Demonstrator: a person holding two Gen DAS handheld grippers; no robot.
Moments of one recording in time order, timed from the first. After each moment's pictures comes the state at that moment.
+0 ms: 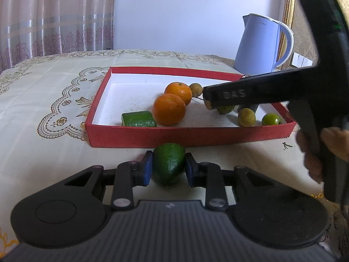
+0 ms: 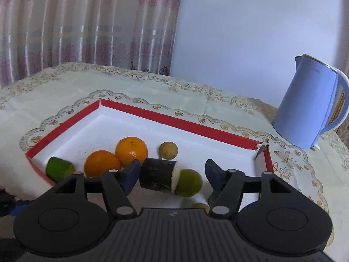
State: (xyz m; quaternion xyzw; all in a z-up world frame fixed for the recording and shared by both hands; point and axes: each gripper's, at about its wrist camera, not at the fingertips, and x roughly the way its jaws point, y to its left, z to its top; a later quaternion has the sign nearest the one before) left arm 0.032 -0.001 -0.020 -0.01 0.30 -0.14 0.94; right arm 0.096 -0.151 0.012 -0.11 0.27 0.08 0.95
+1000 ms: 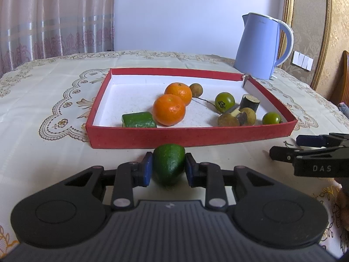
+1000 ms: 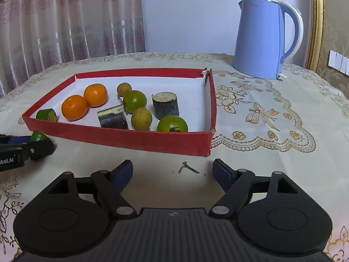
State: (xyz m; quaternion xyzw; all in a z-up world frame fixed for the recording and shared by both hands) left arm 0.030 -0.003 -0.019 -0.01 0.30 -0.14 0.95; right arm 0.017 -0.243 -0.029 -0.01 0.32 0.04 0.95
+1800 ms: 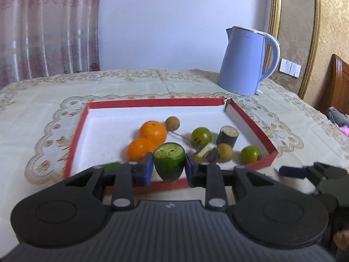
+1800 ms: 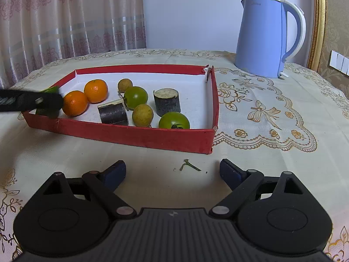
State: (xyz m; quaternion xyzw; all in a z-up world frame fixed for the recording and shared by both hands) left arm 0.059 -0.036 0.026 0.00 0.28 -0.17 0.95; right arm 0.019 -0.241 -0.031 -0.01 0.32 0.04 0.94
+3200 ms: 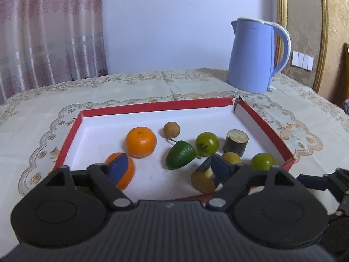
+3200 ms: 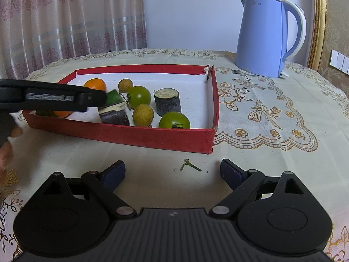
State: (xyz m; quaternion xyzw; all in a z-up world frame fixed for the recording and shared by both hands) left arm 0.071 -0.069 0.014 0.03 0.26 -0.13 0.96; right arm 0.020 -0.240 -0.032 -0.01 0.32 0.04 0.94
